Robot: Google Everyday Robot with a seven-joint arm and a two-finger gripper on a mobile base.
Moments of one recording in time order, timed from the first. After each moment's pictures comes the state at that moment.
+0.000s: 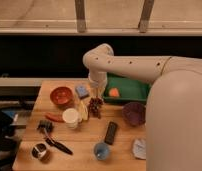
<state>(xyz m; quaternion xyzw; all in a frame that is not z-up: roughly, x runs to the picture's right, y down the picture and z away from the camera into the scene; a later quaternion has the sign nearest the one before) -0.009 0.002 0.777 -0.23 0.16 0.66 0.70</state>
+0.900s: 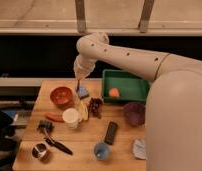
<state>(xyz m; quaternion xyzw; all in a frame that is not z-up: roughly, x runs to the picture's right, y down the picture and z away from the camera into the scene) -0.089 -0.071 0.762 -0.26 0.00 0.63 0.73</state>
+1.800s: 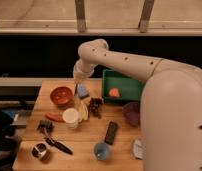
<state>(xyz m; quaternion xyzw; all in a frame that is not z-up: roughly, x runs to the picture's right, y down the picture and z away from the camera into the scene) -0.118 -0.048 0.796 -0.31 -0.01 0.63 0.71</state>
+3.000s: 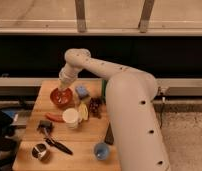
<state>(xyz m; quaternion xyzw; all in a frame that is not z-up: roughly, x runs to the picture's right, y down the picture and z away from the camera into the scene) -0.212 -0.011 0.864 -0.42 -0.02 0.57 0.71</state>
